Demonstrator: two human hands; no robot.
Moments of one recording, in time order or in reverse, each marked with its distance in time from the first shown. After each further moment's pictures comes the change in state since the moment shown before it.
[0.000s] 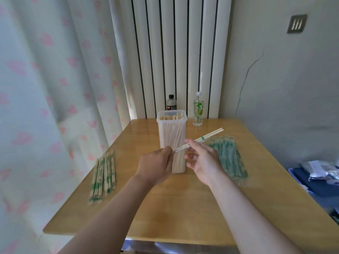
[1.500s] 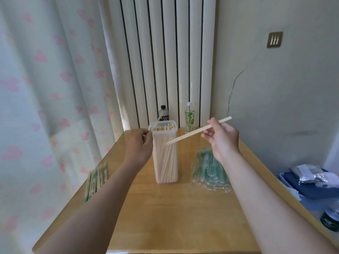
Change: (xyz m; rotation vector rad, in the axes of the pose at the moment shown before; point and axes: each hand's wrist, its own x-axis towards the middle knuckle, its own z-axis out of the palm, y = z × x) left_hand 0.061 0.015 -0.065 -0.603 0.063 -0.607; right_hand 0.004 -0.097 -0.009 -0.008 0.276 -0.370
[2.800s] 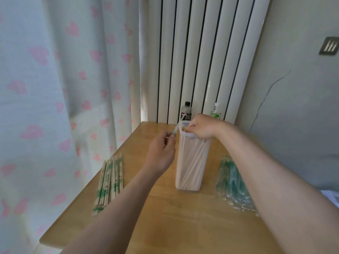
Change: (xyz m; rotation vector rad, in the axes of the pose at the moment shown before) left_hand 0.026 -0.053 0.000 -0.271 -0.049 -0.074; right_hand 0.050 0.030 0.147 -1.669 -0.885 -0.195
